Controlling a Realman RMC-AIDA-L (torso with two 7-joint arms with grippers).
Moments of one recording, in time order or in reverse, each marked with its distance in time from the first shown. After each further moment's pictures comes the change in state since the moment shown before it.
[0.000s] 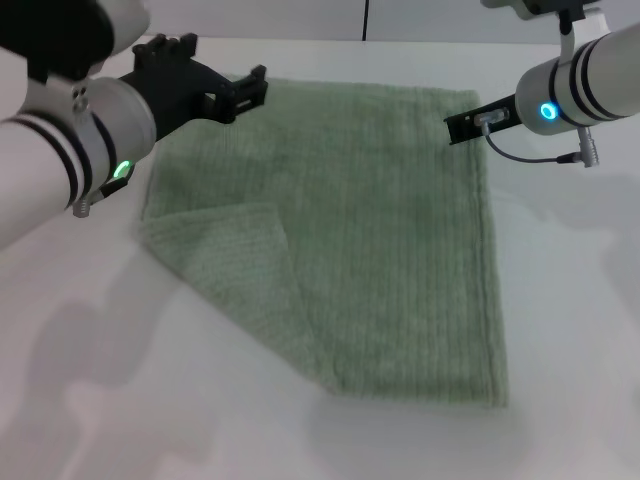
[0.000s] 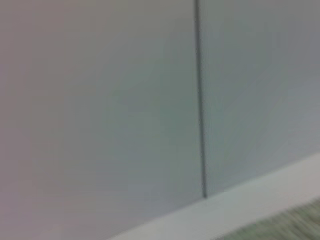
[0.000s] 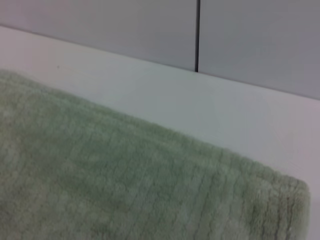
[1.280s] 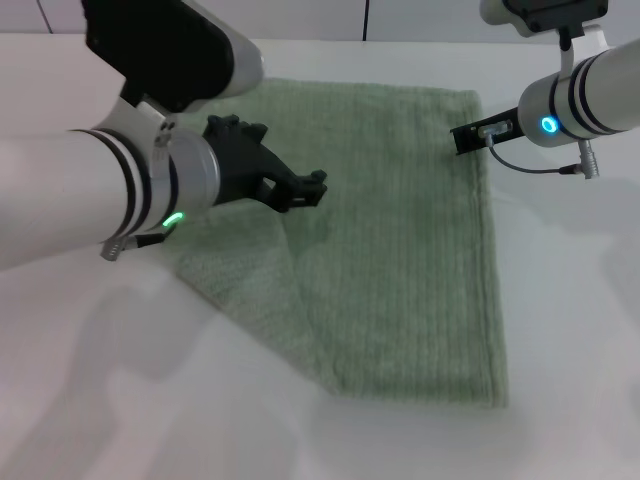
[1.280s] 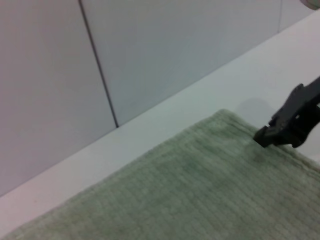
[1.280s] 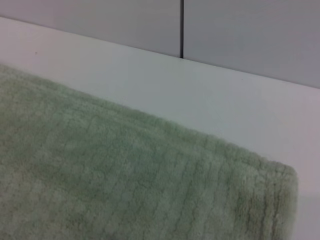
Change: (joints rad) left arm -0.058 -0.036 0.046 -0.174 0.007 -0.486 0.076; right arm 0.022 0.001 -0.004 -0.104 -0.003 -0.076 -0.010
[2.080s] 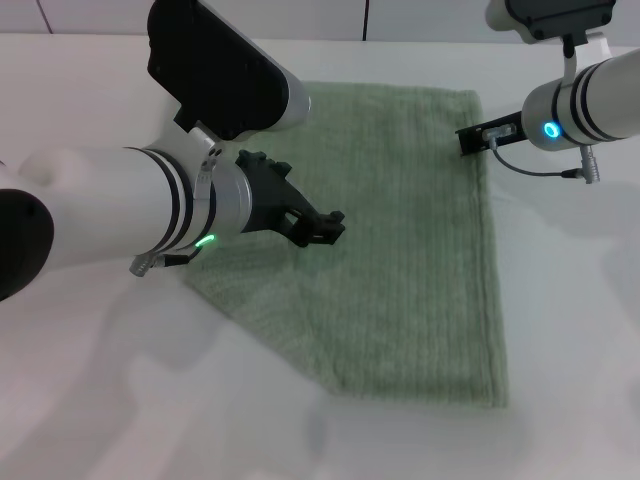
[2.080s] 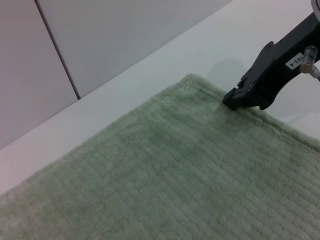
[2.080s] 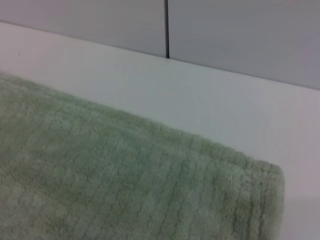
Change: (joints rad) left arm -0.086 -0.005 0.040 0.100 -0.008 -0.047 -0.009; right arm 0.003 0.000 -0.003 -0.051 0.002 -0.065 0.000
